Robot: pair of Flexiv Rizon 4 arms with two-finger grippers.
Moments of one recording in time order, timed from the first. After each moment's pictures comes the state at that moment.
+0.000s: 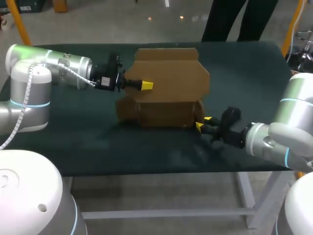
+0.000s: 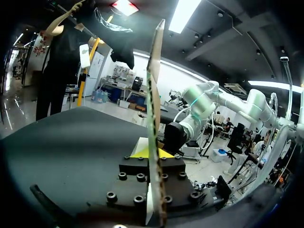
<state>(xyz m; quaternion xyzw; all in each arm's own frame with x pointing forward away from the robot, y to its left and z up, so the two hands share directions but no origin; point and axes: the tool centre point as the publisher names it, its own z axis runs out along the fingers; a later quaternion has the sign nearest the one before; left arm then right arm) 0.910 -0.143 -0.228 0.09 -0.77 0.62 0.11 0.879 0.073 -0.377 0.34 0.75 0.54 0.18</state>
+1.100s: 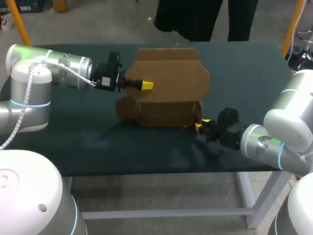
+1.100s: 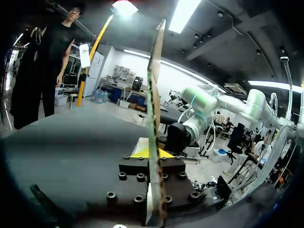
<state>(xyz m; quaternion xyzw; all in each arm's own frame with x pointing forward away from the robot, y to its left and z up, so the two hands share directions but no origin) 0.910 -0.144 -0.228 0.09 -0.77 0.62 0.11 0.870 0.070 -0.382 0.39 0.75 0.51 0.18</state>
